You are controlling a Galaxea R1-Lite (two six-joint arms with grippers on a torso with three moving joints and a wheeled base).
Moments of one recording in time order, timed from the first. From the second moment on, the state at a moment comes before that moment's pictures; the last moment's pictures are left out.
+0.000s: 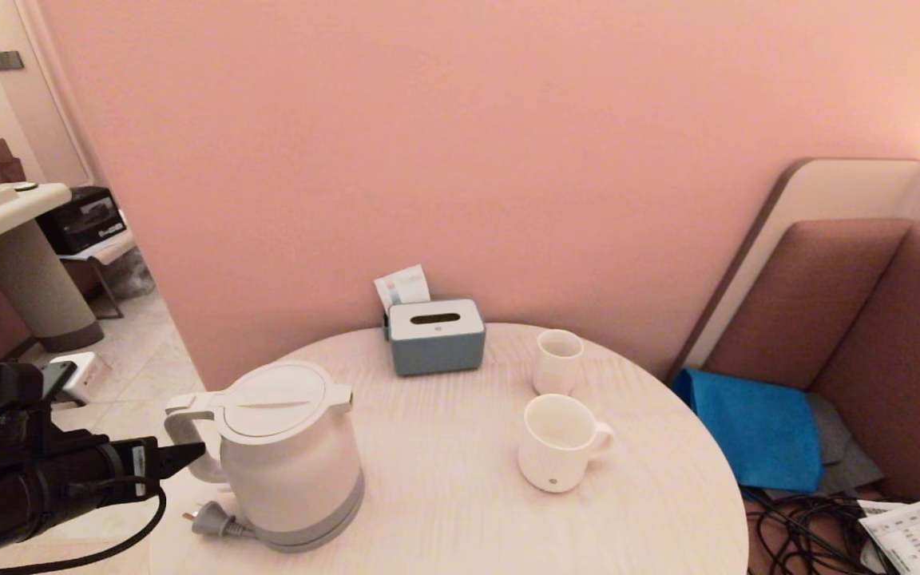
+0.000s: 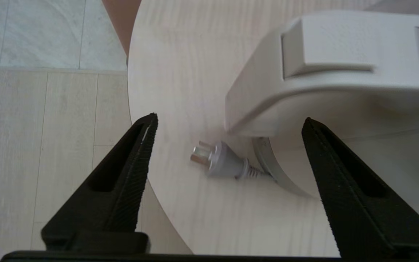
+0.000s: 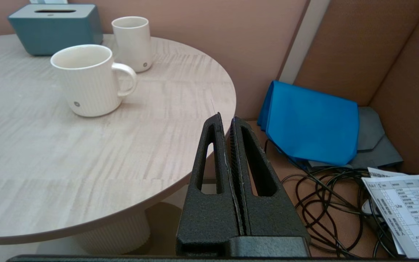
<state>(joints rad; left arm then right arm) 0.08 1.46 -0.43 -0.41 -0.12 -0.11 0.01 0.00 0.00 0.00 0.00 0.00</state>
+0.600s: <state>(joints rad) 0.09 1.63 -0.42 -0.65 -0.13 -0.11 0.01 0.00 0.00 0.00 0.00 0.00</state>
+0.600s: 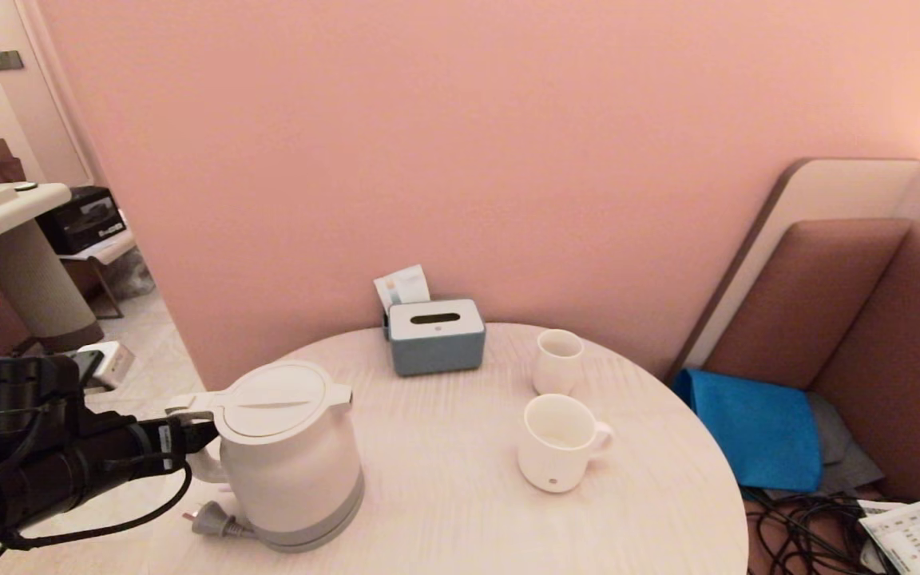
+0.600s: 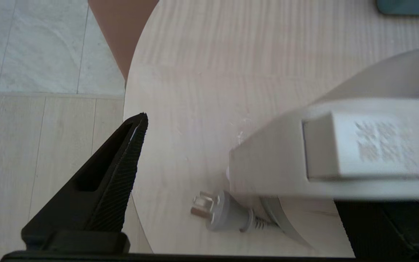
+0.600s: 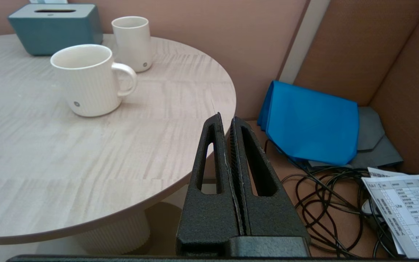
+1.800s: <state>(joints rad) 0.09 1.75 -0.40 -0.83 -0.13 -0.11 0.01 0.00 0.00 0.00 0.00 0.00</state>
